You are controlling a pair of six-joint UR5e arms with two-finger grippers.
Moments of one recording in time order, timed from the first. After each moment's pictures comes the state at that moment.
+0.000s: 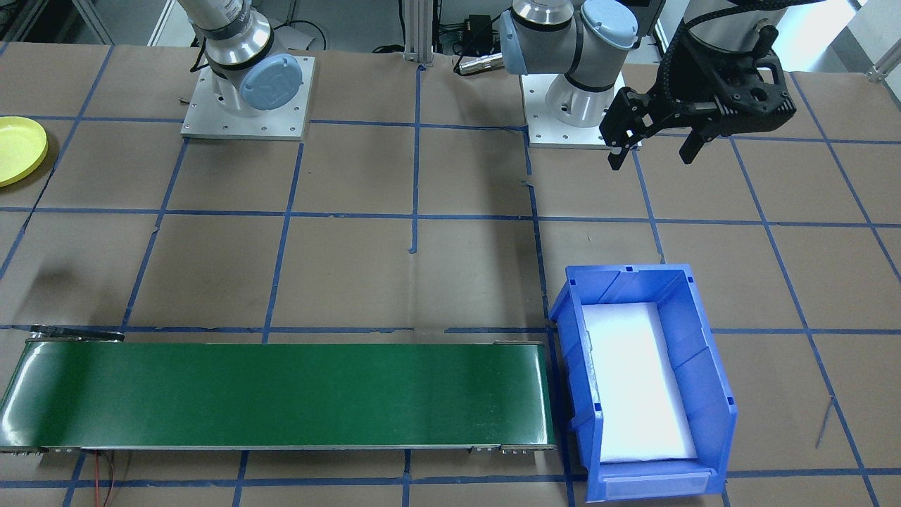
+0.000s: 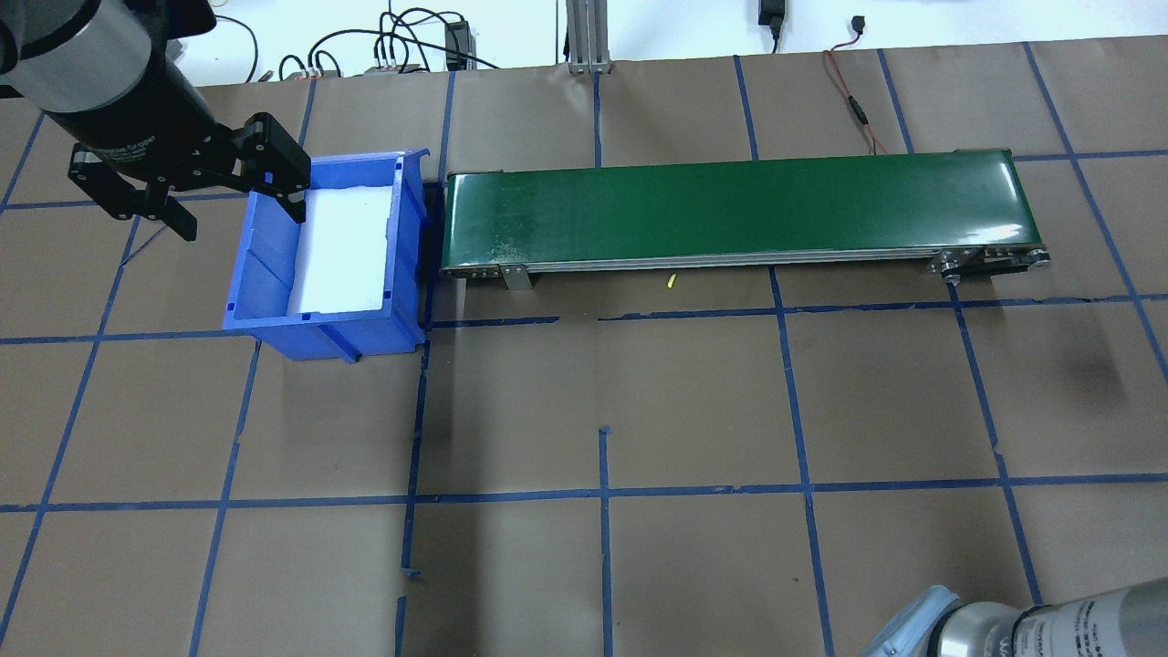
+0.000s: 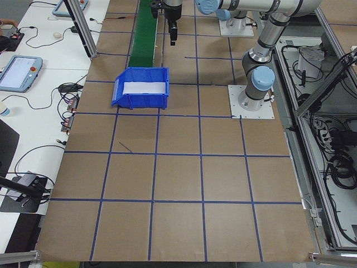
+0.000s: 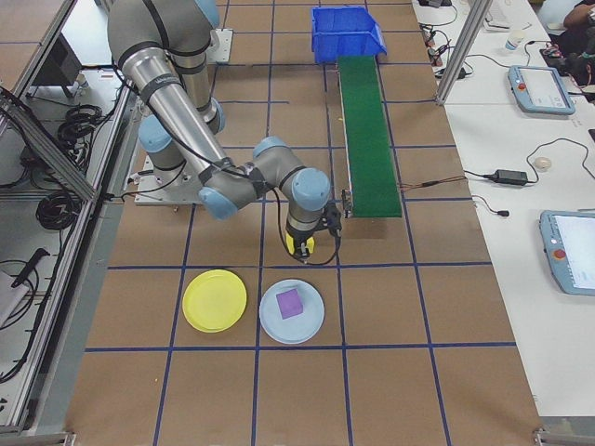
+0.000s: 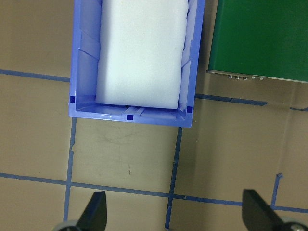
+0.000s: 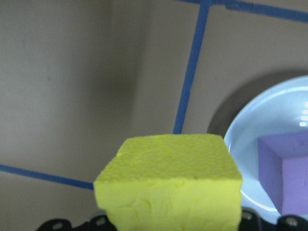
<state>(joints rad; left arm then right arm) -1.49 -1.50 -1.57 -1.60 1.58 -0.05 0.59 -1.32 1.81 -1.94 -1.62 -1.15</state>
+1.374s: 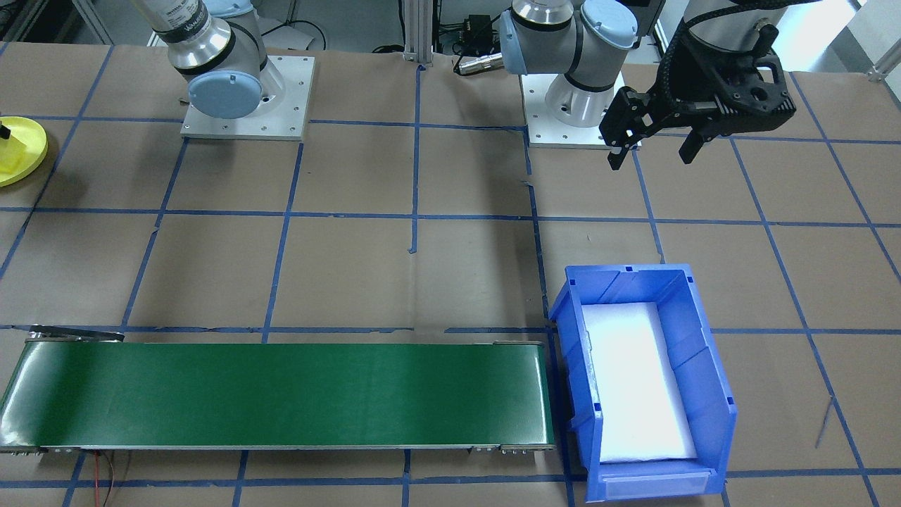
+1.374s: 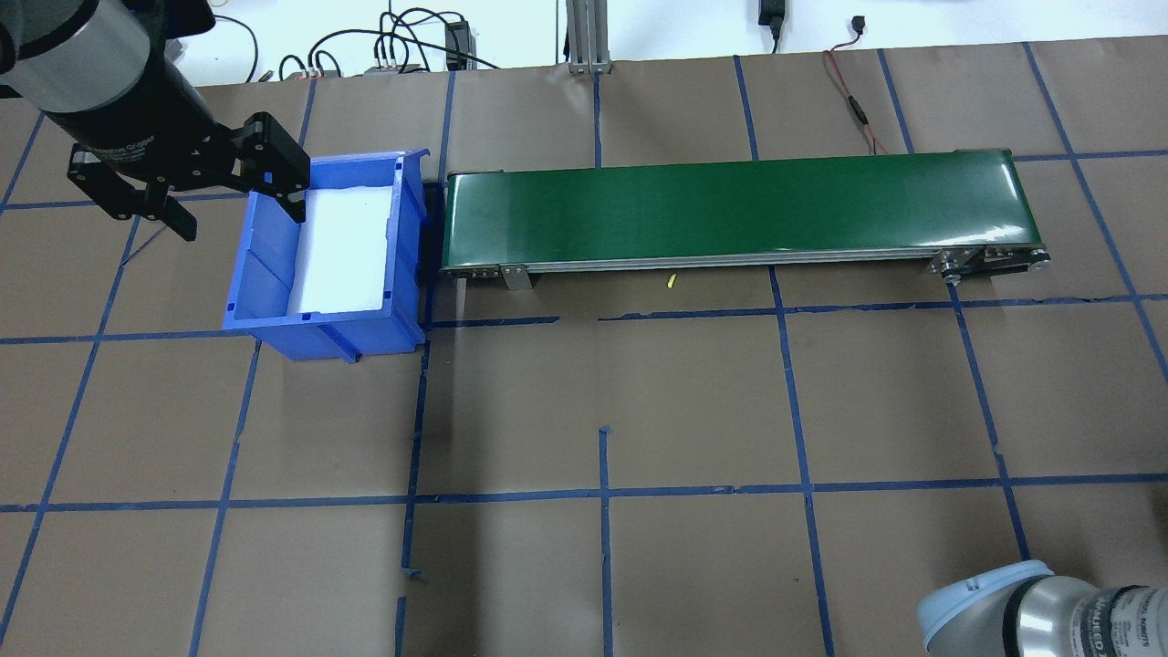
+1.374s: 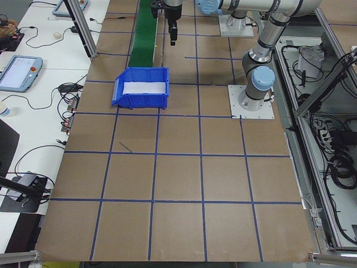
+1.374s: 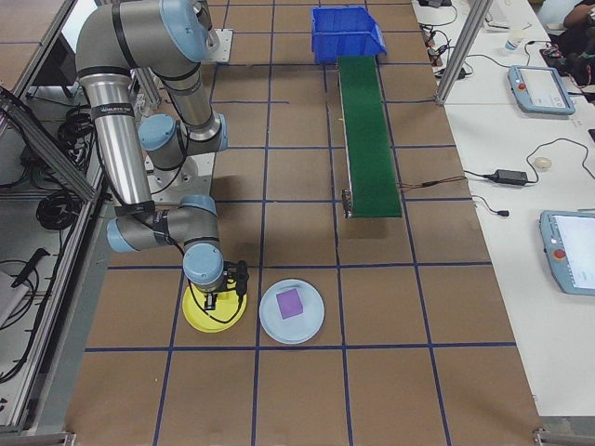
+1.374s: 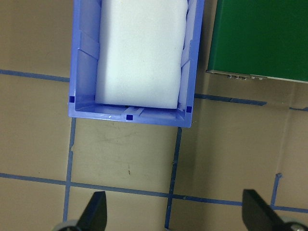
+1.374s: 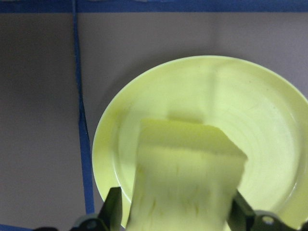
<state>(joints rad) -1.49 -1.50 -1.57 -1.60 1.57 -0.05 0.20 -1.30 1.96 -2.06 -1.68 -1.41</state>
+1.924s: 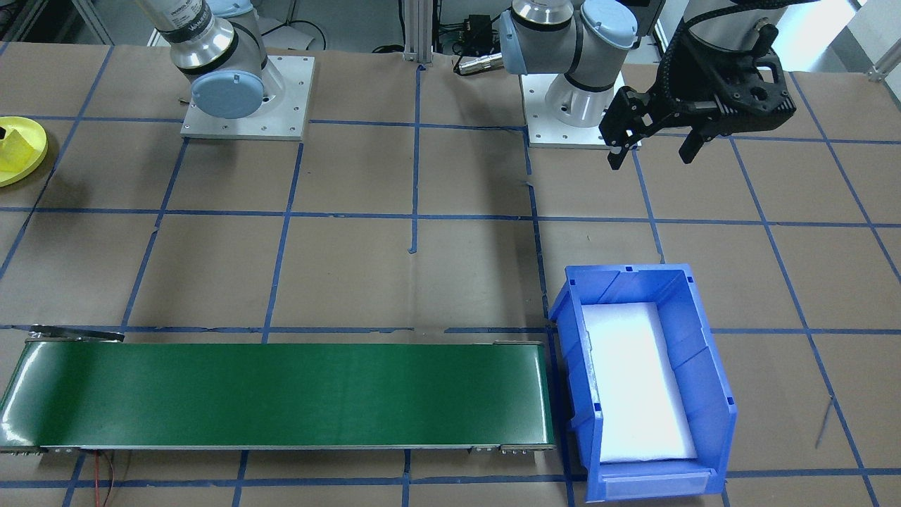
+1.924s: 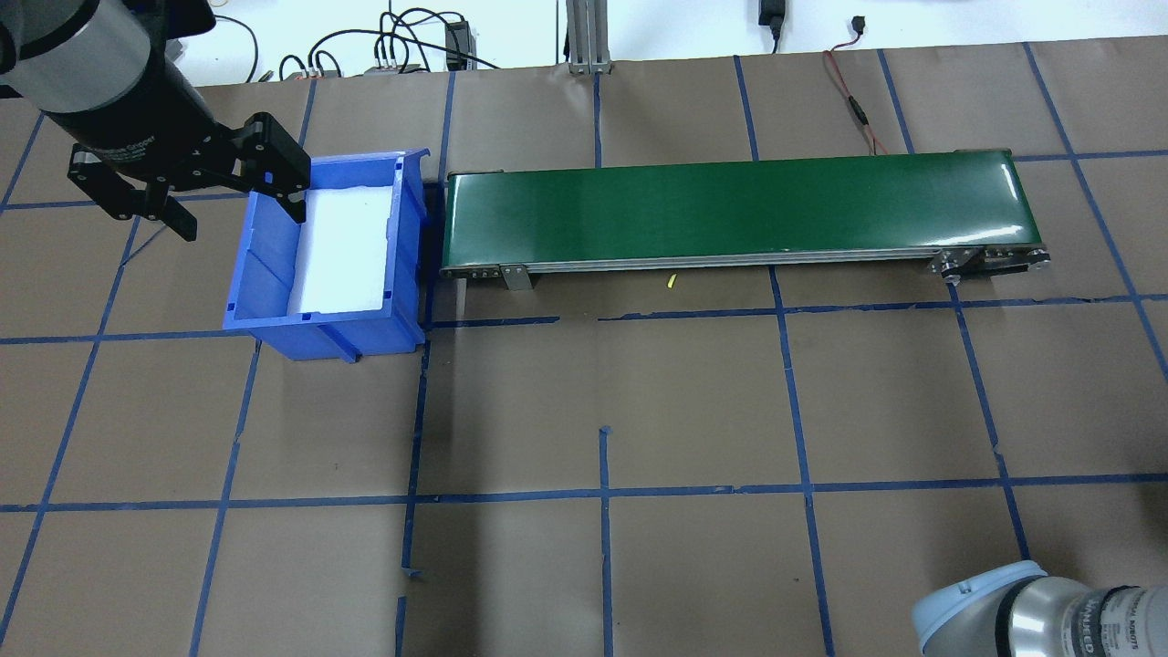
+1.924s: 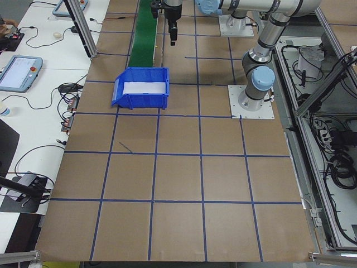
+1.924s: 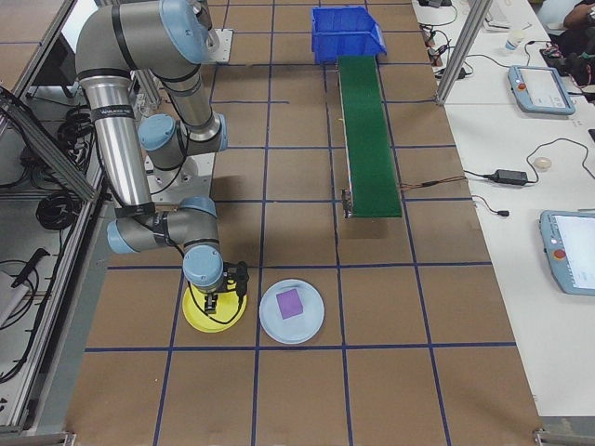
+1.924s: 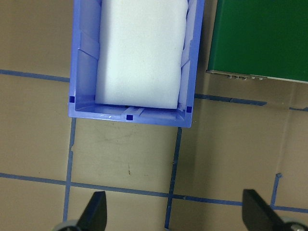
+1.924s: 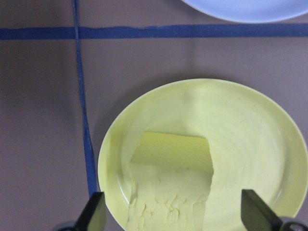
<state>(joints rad) -1.49 -1.50 -1.57 -1.60 1.57 -0.05 0.26 -1.34 1.94 -2.05 -1.68 -1.33</state>
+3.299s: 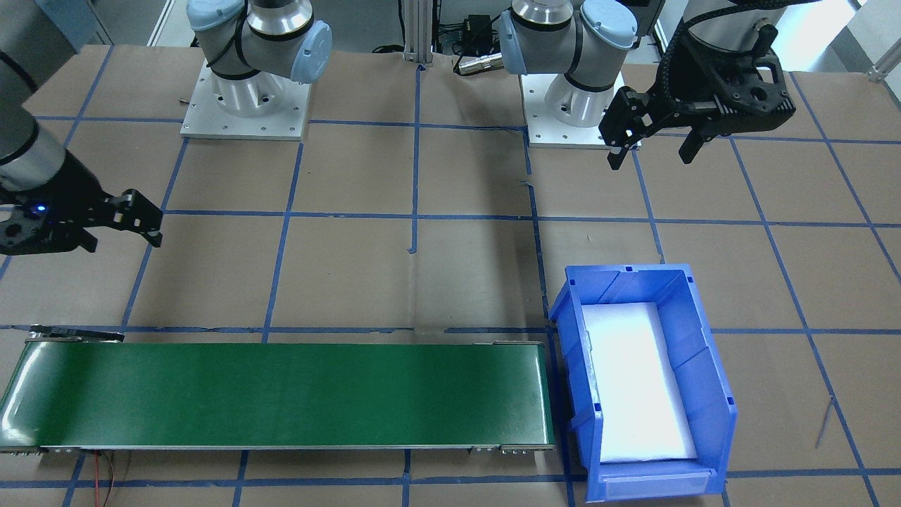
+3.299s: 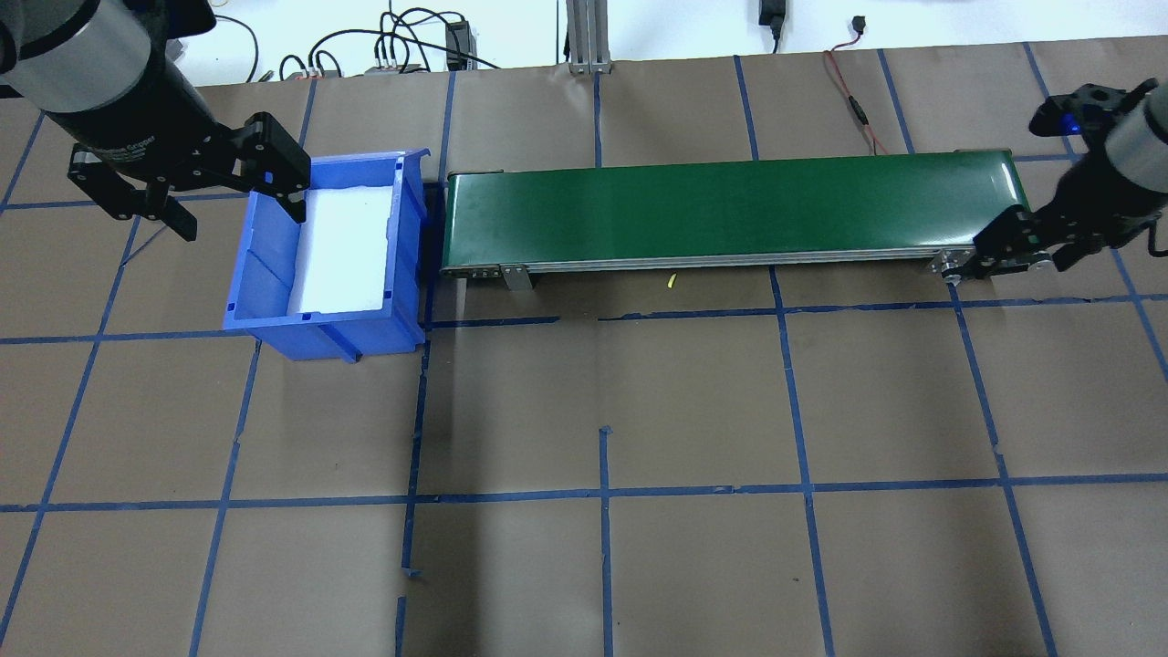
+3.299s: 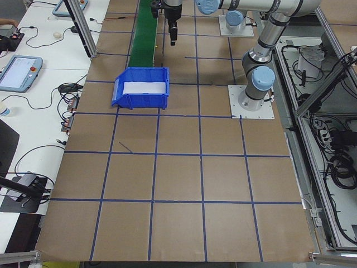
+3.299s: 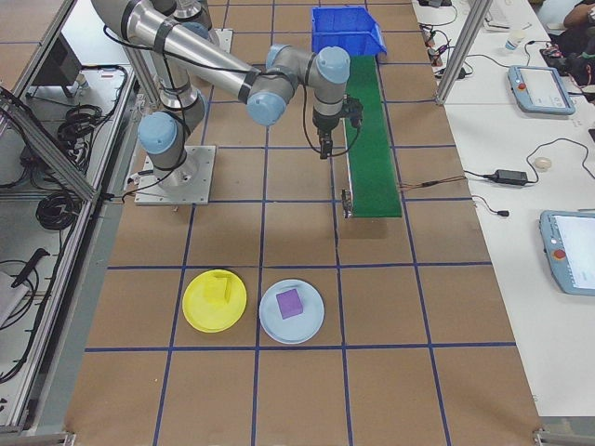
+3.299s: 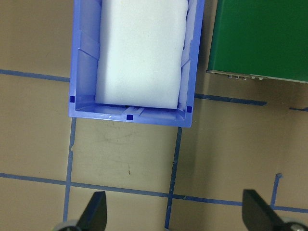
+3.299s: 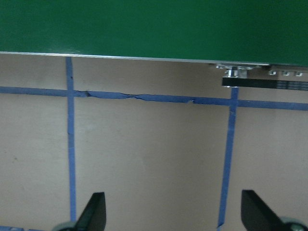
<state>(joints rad) -1.49 -1.50 -1.57 -1.60 1.57 -0.05 1.27 -1.53 1.85 -1.87 -1.50 -0.35</state>
